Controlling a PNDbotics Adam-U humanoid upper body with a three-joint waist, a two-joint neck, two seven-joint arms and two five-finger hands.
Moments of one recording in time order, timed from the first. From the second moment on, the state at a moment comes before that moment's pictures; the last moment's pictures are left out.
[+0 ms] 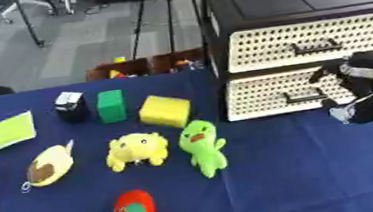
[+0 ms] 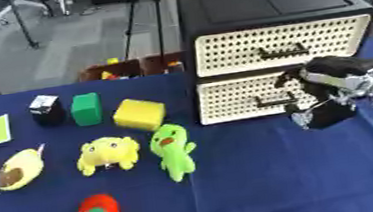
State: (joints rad) left arm -0.31 0.17 0.14 -1.99 -0.43 -0.21 0.43; right arm -0.34 -1.15 0.02 -1.81 0.43 0.25 0.51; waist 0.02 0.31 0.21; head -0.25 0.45
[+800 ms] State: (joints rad) left arm -0.31 0.16 0.14 -1.99 -0.42 -0.21 0.42; right arm -0.43 -1.10 0.08 -1.59 0.43 0.22 0.54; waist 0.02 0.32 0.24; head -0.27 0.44
